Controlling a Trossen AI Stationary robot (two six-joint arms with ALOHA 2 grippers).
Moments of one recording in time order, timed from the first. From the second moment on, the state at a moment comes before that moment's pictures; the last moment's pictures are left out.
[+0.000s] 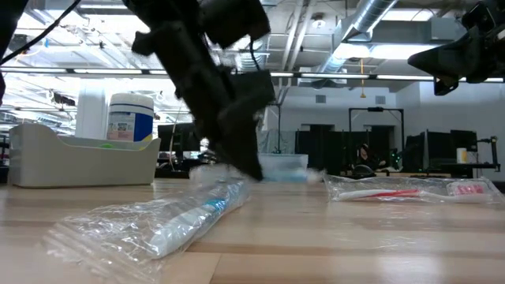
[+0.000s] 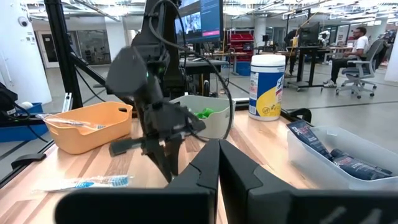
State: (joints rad) left arm -0.21 1.95 1.13 -0.19 -0.36 -0.55; right arm 0.47 0.02 0.02 0.05 0.62 0.00
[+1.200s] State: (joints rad) left arm -0.63 1.37 1.14 -0.67 0.12 -0.11; right arm 0.47 0.02 0.01 0.06 0.62 0.00
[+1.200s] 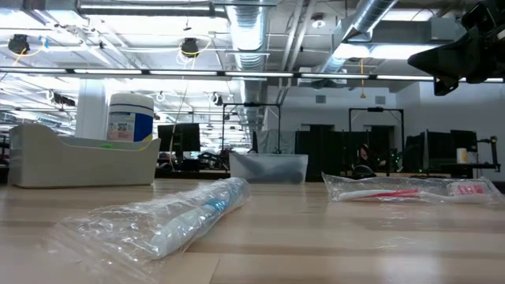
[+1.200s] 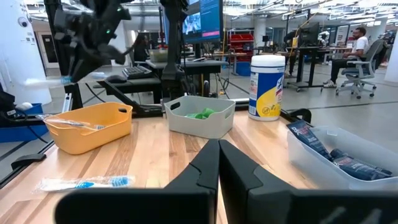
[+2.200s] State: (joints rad) left arm -0.83 1.37 0.90 -0.75 0.08 -0.24; right arm 0.47 0.02 0.01 0.06 0.62 0.00
